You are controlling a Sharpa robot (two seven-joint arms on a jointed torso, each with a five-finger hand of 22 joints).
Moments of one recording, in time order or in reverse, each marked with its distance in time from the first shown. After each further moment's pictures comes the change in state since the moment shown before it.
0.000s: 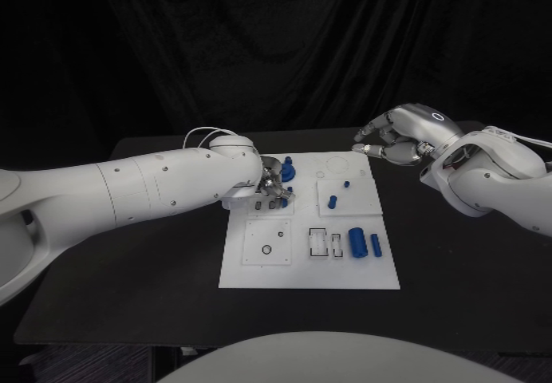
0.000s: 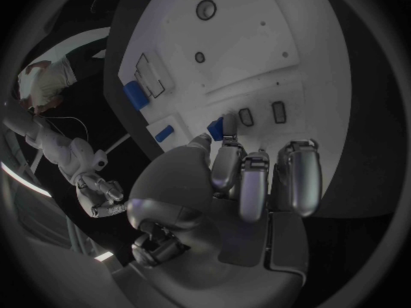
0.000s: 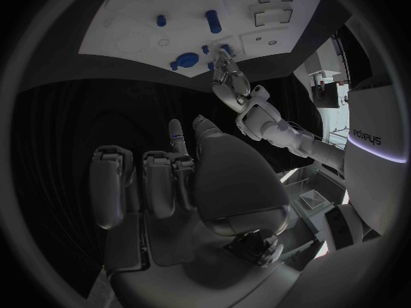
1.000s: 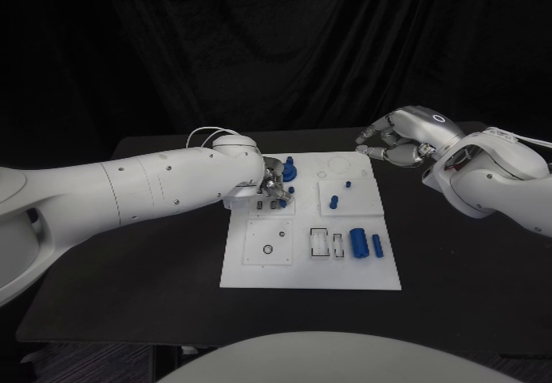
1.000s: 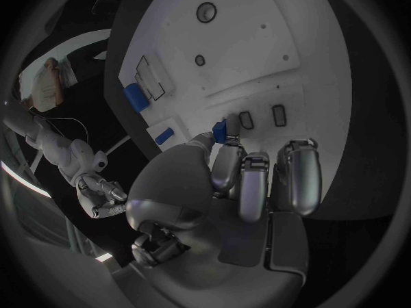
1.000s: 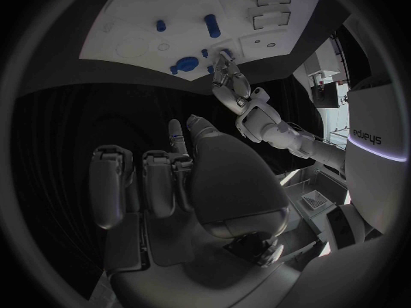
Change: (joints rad) left arm -0.002 0.004 0.001 -0.008 0.001 0.020 0.003; left_hand 0.036 -0.028 0.119 -0.052 0.119 0.002 0.002 -0.026 0.042 0.000 0.000 0.000 -0.007 0.000 0.000 0.000 0.000 0.000 -0.004 -0.004 -0.008 0.000; right arm -0.001 0.002 0.000 -0.003 0.000 0.023 -0.006; right_hand 0.056 -0.001 0.031 -0.031 0.115 0.004 0.004 -0.017 -0.011 0.000 0.000 0.000 0.000 0.000 0.000 -0.008 0.000 0.000 0.004 0.004 -0.008 0.000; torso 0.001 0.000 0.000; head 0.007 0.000
